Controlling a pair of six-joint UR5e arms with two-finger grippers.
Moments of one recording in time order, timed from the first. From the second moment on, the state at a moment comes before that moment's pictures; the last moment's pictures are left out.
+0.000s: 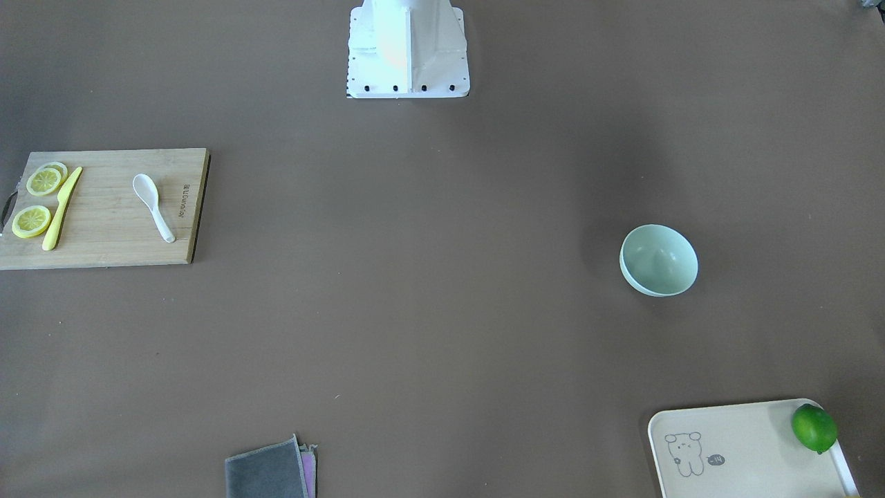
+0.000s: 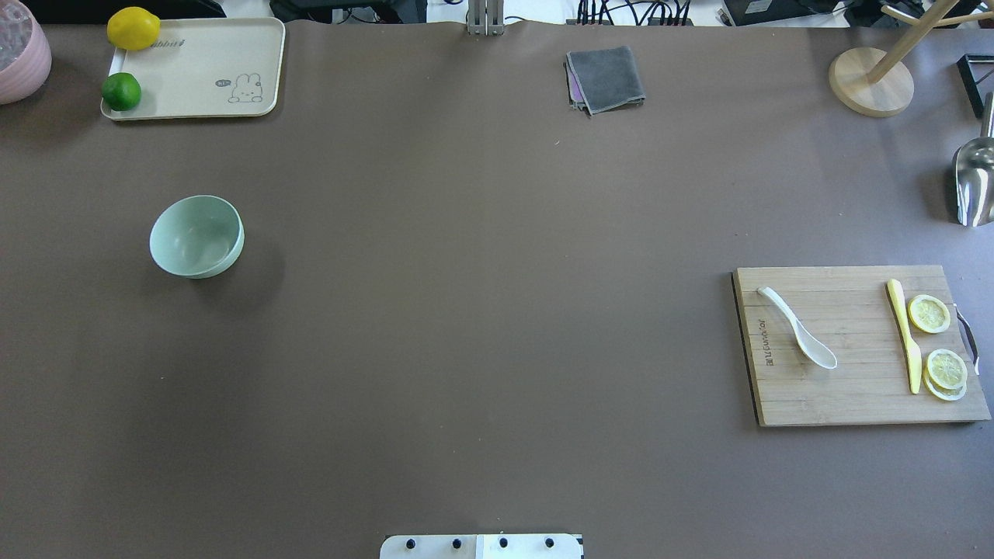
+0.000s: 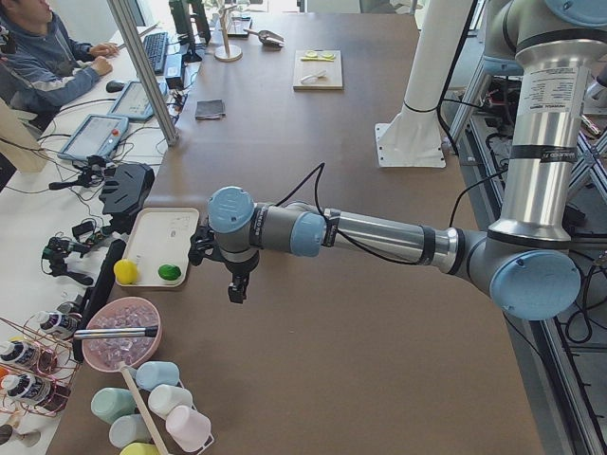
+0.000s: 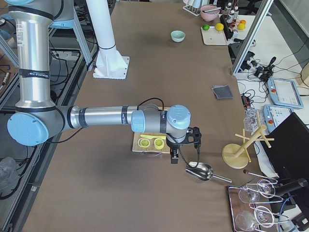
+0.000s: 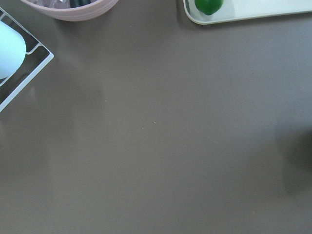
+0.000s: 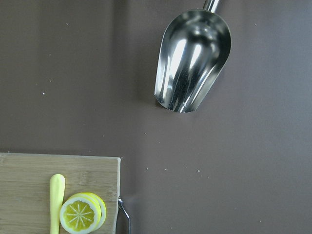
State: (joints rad) left arm -1.54 -1.63 -1.68 -1.57 -2.43 -0.01; right arm 1.58 -1.60 1.70 -1.63 2.38 -0.02
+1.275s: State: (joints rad) left arm -1.50 -1.65 -1.68 -1.69 -2.50 -0.04; right arm 1.55 -1.61 1.73 -1.62 2.49 -0.03
